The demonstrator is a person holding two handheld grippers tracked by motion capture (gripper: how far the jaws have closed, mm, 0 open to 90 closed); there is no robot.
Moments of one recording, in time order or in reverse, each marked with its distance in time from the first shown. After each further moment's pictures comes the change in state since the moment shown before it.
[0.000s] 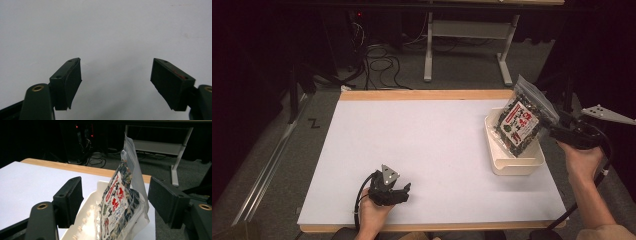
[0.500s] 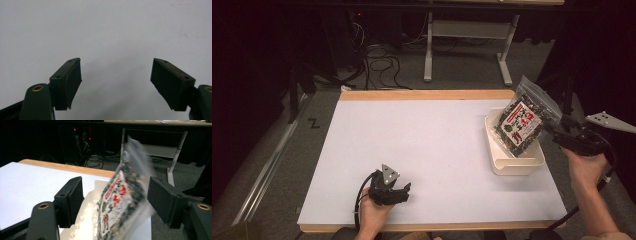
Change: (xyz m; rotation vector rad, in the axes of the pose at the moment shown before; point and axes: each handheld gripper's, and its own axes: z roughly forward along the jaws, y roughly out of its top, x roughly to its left) left arm -0.001 0.000 0.000 0.002 -0.003 0.010; right arm 0.000 -0.013 -0.012 -0.031 -0.019 -0.012
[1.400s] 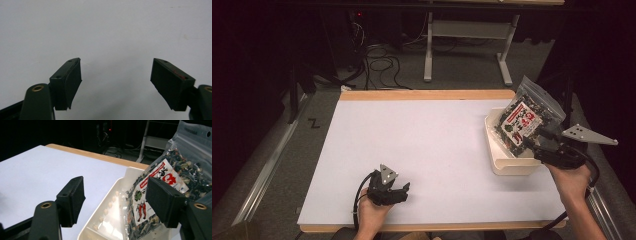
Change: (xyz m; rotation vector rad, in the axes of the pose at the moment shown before) left arm 0.003 0.000 -0.002 -0.007 -0.005 -0.012; right arm 0.046 -0.020 0.001 0.062 0.139 -0.063
